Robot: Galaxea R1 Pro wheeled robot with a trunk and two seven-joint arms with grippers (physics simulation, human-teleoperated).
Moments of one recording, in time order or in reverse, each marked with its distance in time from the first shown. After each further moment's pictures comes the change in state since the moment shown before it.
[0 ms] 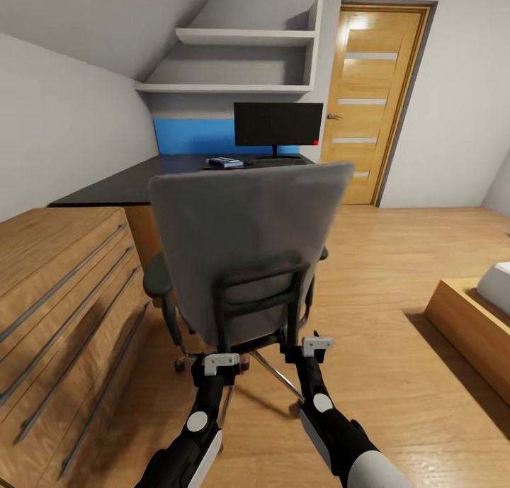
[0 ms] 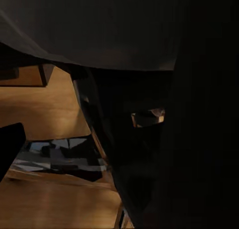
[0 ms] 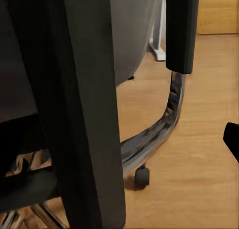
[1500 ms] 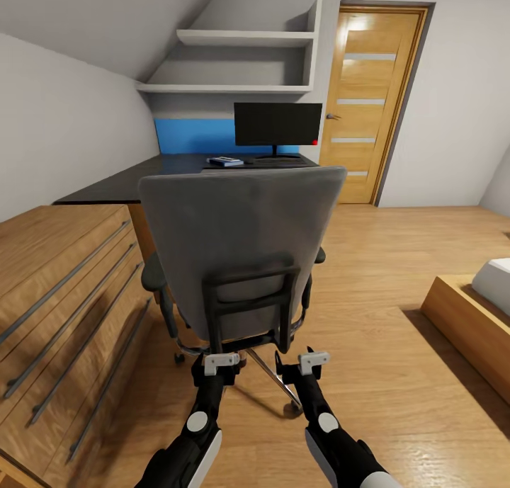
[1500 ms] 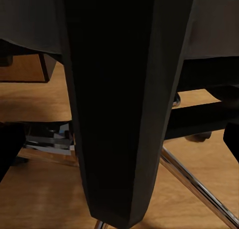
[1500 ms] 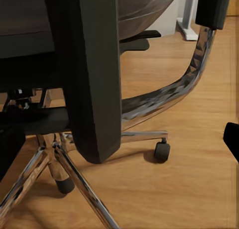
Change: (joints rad) left arm 0.000 0.000 0.000 0.000 0.000 0.000 0.001; right arm 0.059 -0.017 0.005 0.017 0.005 -0.001 0.131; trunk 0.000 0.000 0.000
